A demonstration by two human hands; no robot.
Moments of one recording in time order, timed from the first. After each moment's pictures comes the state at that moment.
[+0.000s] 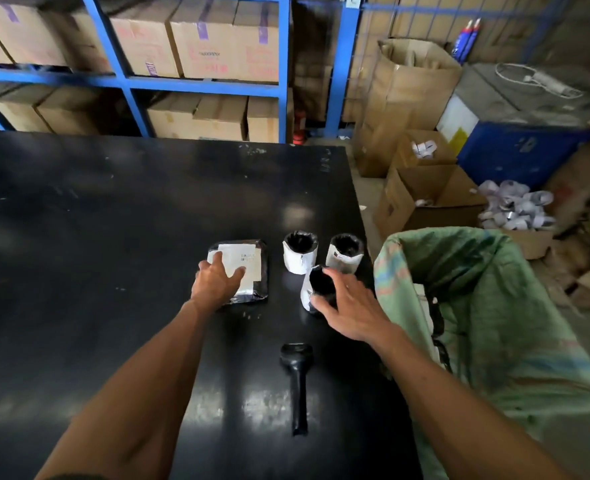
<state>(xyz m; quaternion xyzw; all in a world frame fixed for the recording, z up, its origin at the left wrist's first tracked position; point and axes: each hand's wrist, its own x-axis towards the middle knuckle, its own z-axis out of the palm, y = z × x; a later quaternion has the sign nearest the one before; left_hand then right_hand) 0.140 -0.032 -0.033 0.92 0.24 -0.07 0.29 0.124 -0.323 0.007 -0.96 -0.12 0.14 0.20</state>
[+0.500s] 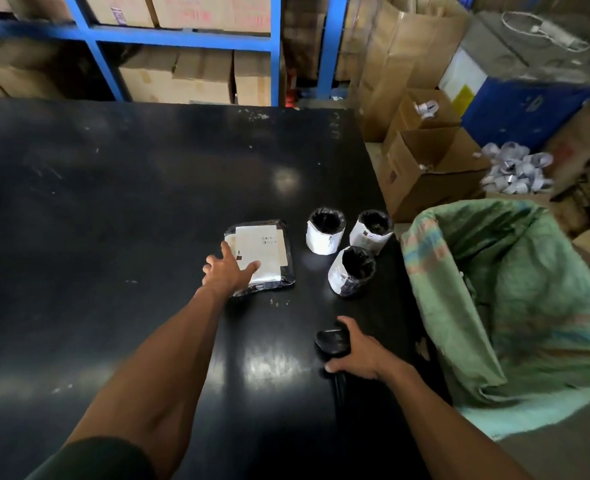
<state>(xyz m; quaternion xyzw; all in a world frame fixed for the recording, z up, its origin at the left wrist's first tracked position) 0.162 0.021 -0.076 0.91 0.24 -0.19 0.26 0.065 -0.277 -0.072 -0.86 0.05 0.42 0.27</state>
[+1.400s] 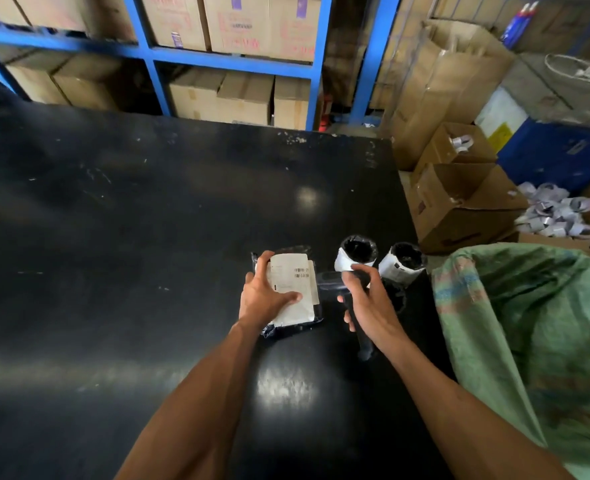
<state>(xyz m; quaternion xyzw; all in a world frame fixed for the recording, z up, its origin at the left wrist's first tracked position) 0.140 0.009 -0.068 0.85 0.23 -0.03 0.48 0.146 -0.199 -0.004 -0.77 0.09 0.16 0.60</state>
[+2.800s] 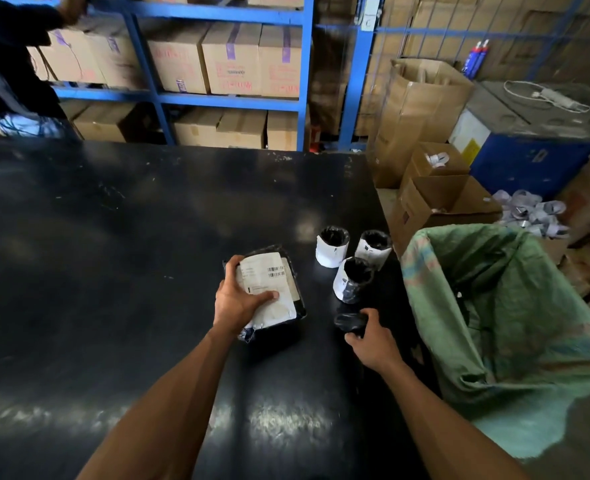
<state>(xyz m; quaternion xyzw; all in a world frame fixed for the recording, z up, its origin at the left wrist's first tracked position) 0.030 -0.003 -0.026 0.82 0.20 0.09 0.53 0.033 -0.291 -0.052 -0.92 0.09 0.20 0.32</state>
